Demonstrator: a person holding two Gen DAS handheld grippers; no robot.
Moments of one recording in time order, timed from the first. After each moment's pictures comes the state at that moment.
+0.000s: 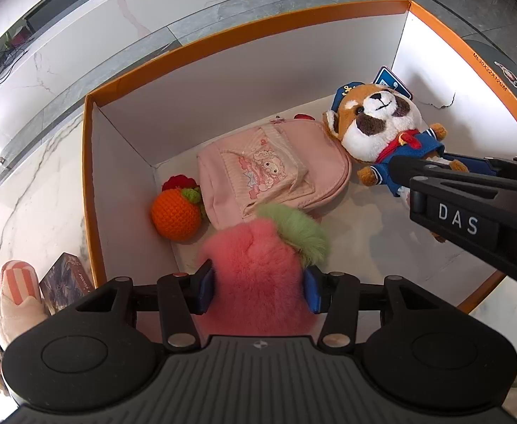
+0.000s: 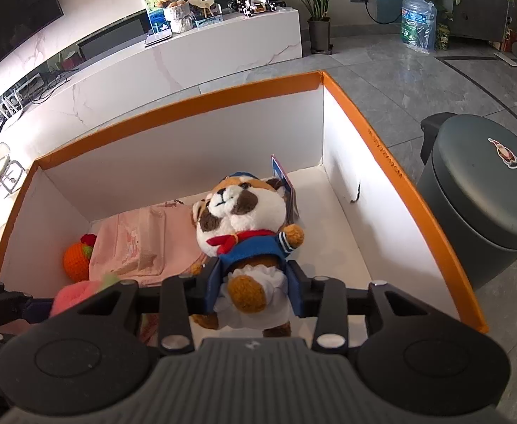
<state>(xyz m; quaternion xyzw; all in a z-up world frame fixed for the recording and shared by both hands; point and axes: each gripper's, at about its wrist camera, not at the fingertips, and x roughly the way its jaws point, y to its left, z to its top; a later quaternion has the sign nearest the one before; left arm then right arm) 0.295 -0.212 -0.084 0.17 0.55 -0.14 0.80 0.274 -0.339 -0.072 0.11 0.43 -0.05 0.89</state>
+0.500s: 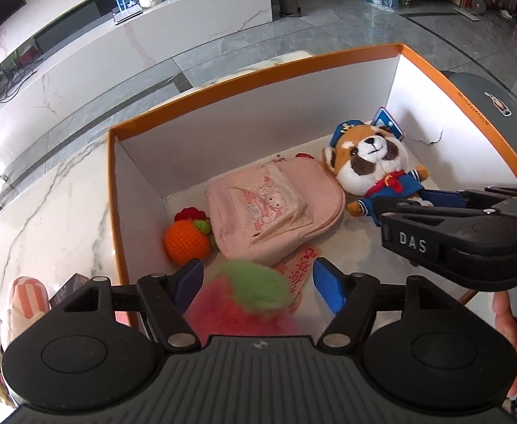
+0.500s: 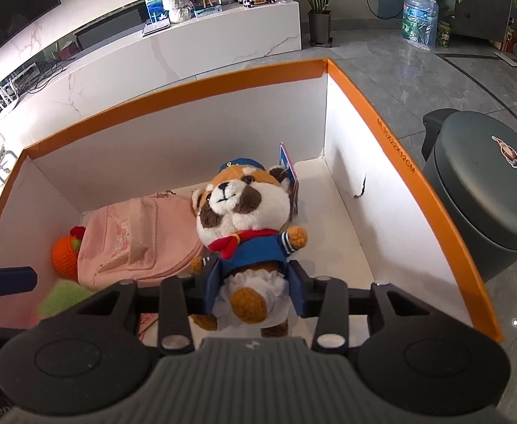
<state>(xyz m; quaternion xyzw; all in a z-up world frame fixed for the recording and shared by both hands) 0.285 -0.204 -0.064 0.15 0.50 -0.14 0.84 0.282 -0.336 -0.081 0.10 0.45 -0.06 0.89</state>
